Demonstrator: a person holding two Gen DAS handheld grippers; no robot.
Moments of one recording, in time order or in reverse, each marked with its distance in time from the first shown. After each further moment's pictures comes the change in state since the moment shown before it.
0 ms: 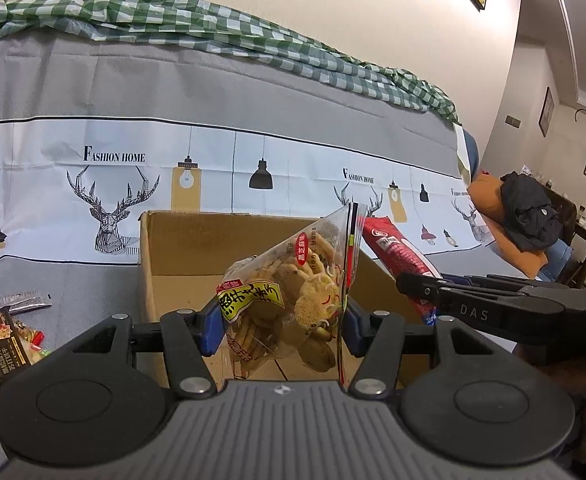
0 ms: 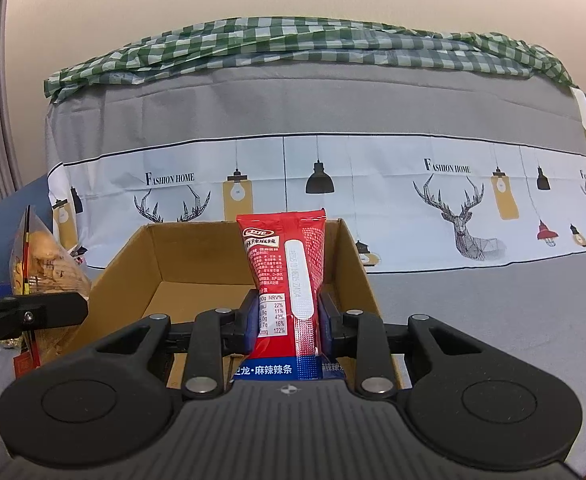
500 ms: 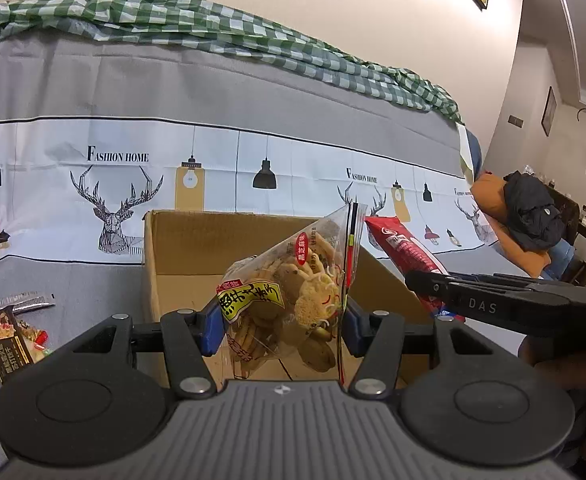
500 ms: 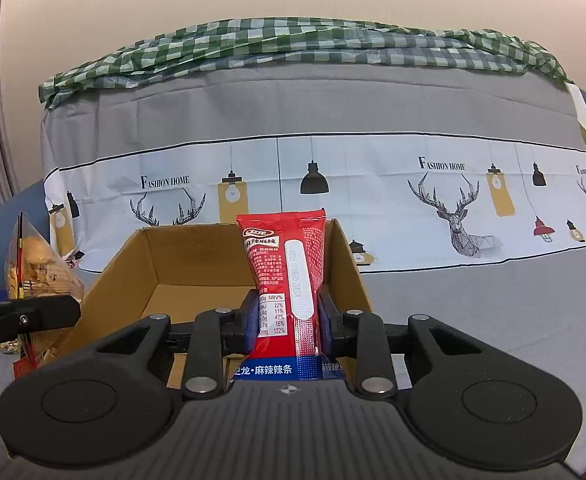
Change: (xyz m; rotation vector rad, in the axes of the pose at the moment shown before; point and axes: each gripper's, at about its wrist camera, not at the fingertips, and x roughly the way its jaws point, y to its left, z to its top) left arm -0.001 -0.001 -0.001 0.000 0.001 0.013; right arm -0.001 -0.004 0.001 0.023 0.005 -0.008
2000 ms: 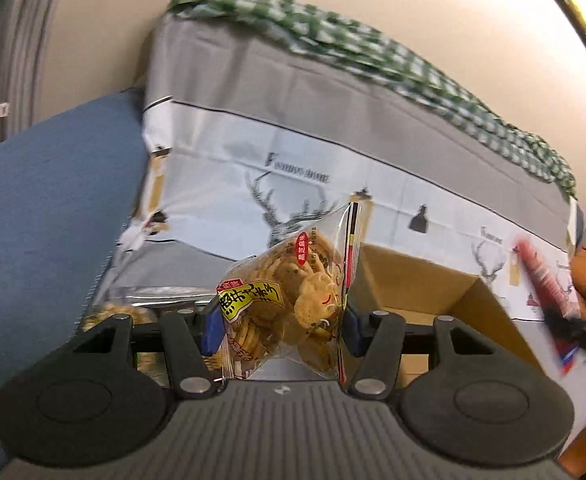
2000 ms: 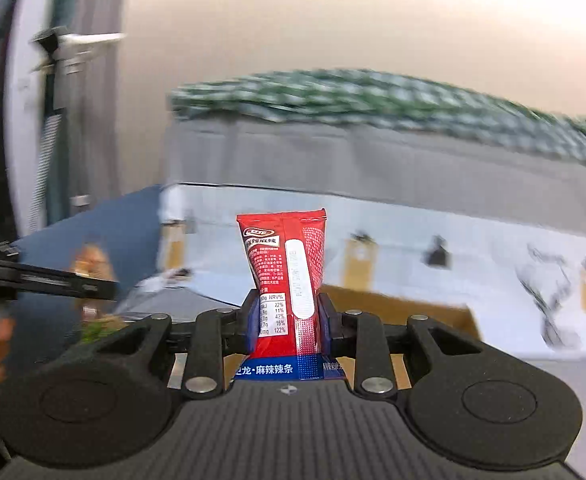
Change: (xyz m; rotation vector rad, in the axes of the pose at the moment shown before) left arm -0.065 0.134 0.019 -0.235 -0.044 0.292; right arm -0.020 0.091 0.030 -0.169 -0.097 0.225
